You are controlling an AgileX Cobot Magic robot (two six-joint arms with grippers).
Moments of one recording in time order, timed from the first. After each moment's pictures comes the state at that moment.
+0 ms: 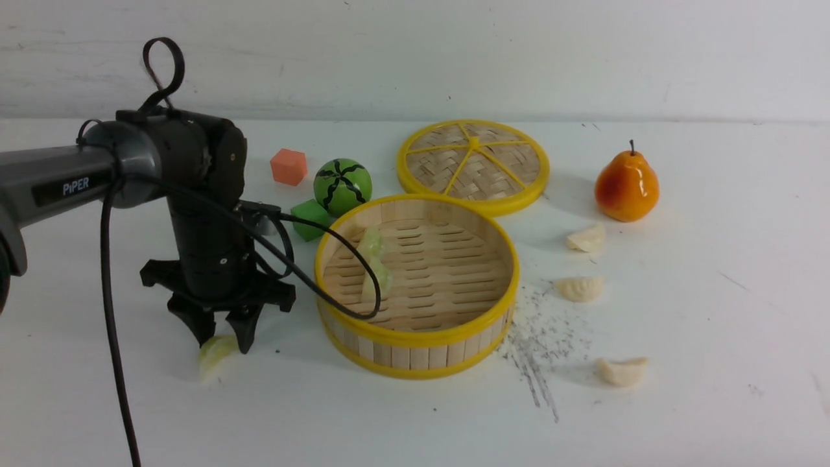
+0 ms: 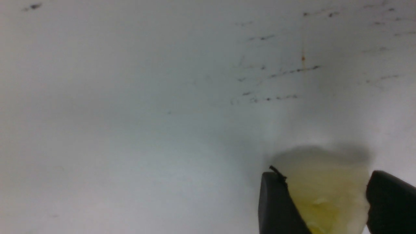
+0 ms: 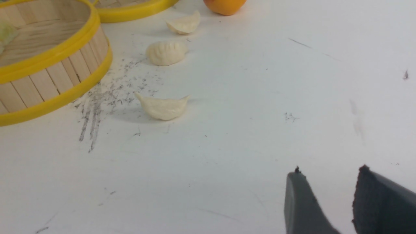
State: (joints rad) right arm 0.00 -0.01 0.02 0.13 0.40 0.03; left arm -0.22 2.12 -1.59 0.05 1.11 -0.09
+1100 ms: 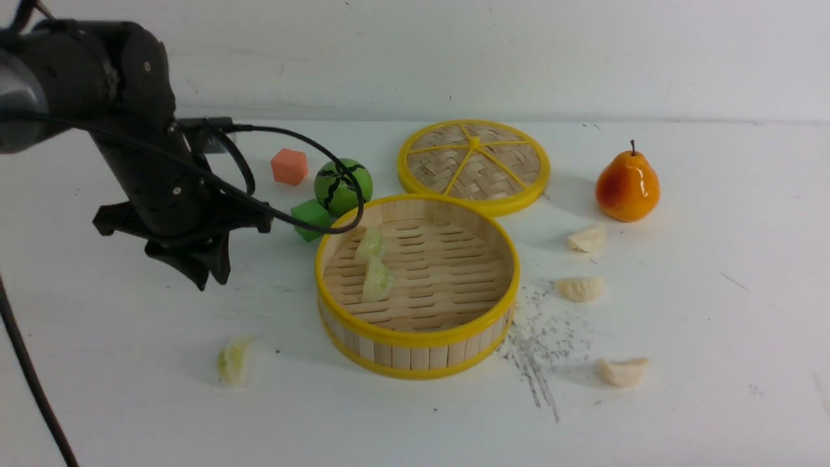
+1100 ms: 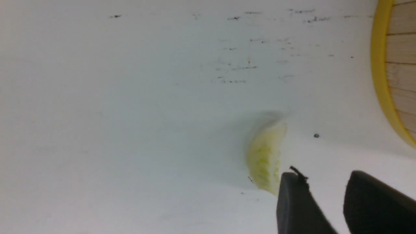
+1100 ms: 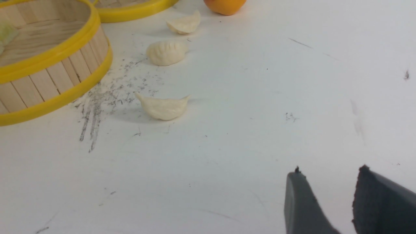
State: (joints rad) right arm 0.00 -0.01 0.02 0.13 0.40 0.03; left arm -0.17 1.84 -1.55 -0.06 1.10 -0.13
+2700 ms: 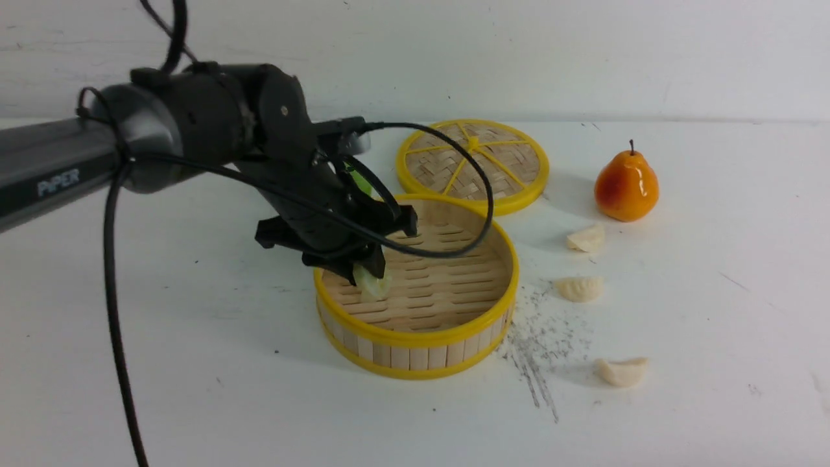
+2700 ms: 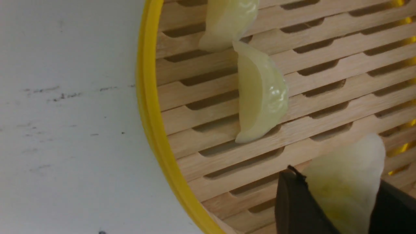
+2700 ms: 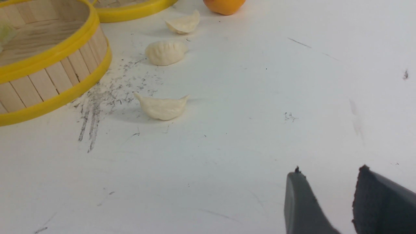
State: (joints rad) right arm 0.00 -0.01 0.02 0.13 0.40 0.03; left arm -0.43 1.95 -1.56 -0.17 0.80 -0.23
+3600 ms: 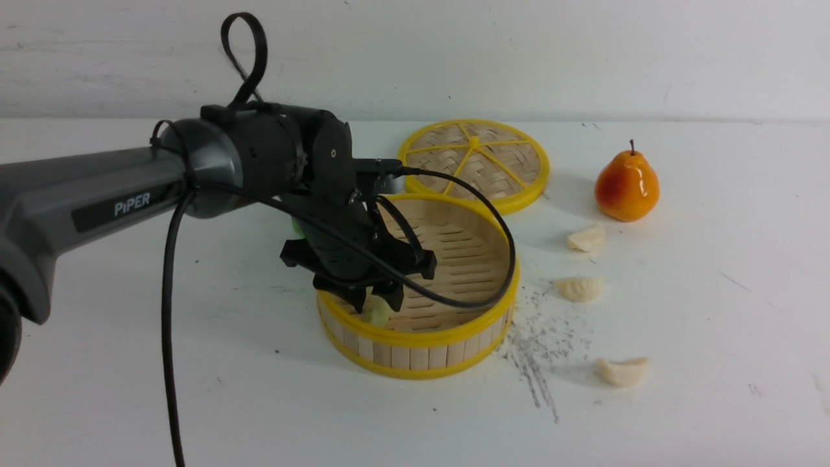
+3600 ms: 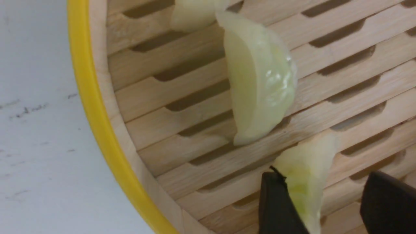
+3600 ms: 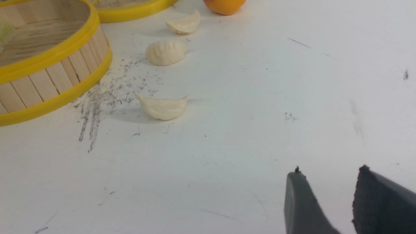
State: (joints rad) right arm 0.00 -0.01 0.02 0.13 0.40 0.03; left arm -0.47 2.01 -1.60 -0.12 0.83 -0.17
